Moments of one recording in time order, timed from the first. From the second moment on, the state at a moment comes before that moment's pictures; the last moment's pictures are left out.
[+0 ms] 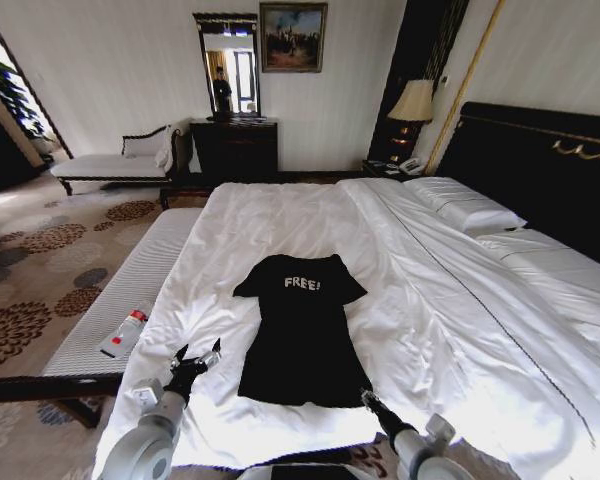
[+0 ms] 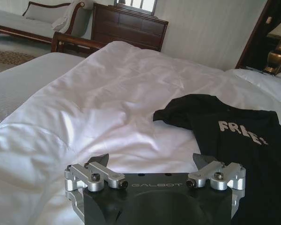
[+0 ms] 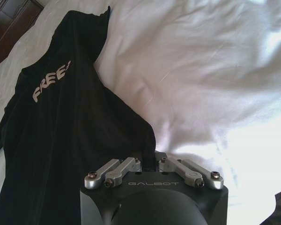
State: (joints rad) left arm 1.75 -1.06 -0.49 -2.23 -0.72 0.20 -0.35; right arm -1.88 1.37 0.59 2.19 1.11 -0.37 0.33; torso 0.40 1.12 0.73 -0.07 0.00
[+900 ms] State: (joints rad) left arm 1.67 -1.04 -0.49 -2.21 -0.82 0.25 -0.40; right arm -1.85 1.36 0.68 2.22 1.19 -0.36 0.45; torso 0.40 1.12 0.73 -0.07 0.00
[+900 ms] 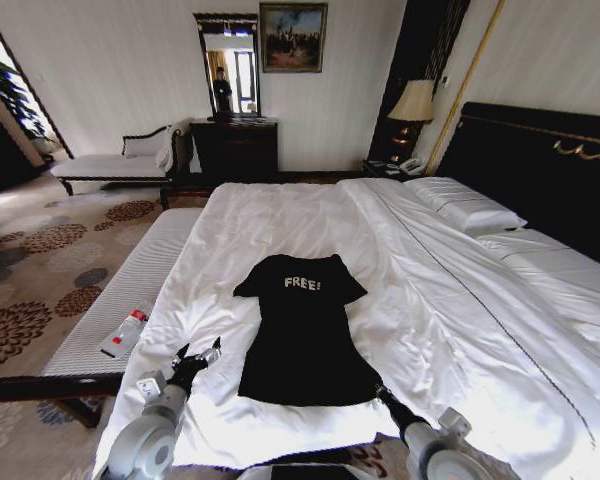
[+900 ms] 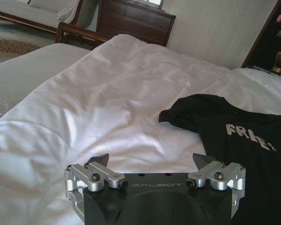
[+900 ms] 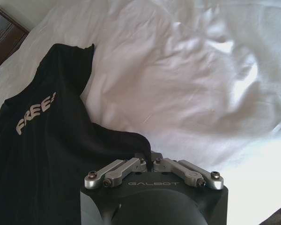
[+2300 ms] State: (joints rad) left arm 1.80 -1.07 -0.29 -2.23 -0.97 0.33 -0.36; right arm -1.69 1.26 0.77 2.07 1.30 -0.39 0.53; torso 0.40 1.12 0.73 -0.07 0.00
